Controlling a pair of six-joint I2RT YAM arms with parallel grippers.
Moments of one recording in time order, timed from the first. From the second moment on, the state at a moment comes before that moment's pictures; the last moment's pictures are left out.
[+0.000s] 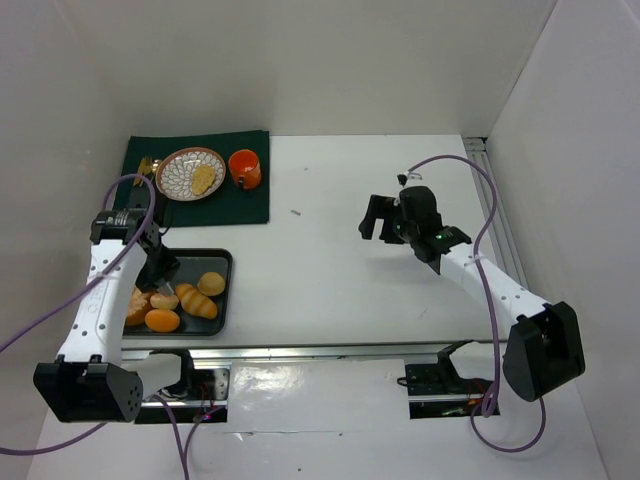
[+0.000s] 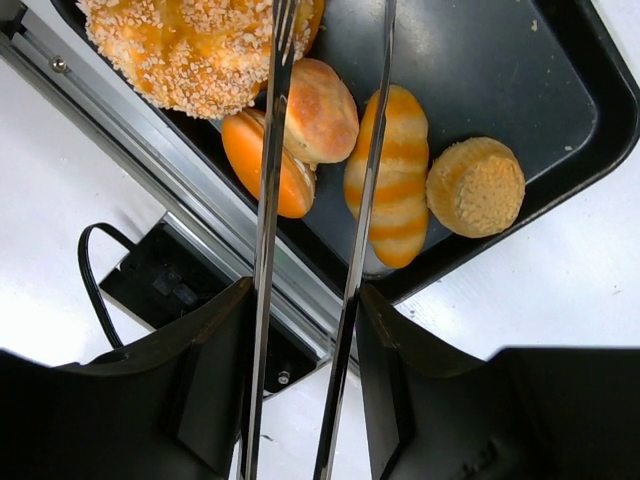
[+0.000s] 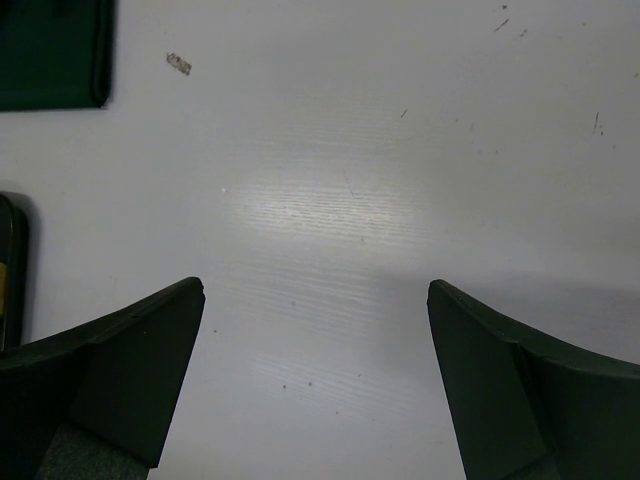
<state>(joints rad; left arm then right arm) 0.04 1.15 1.20 -1.40 -0.37 -0.77 0.39 1.24 0.86 -0.23 0.01 0.45</state>
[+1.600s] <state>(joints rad) 0.16 1.30 1.20 -1.39 -0.44 -0.82 0.42 1.24 0.90 -0.23 -0.01 0.43</state>
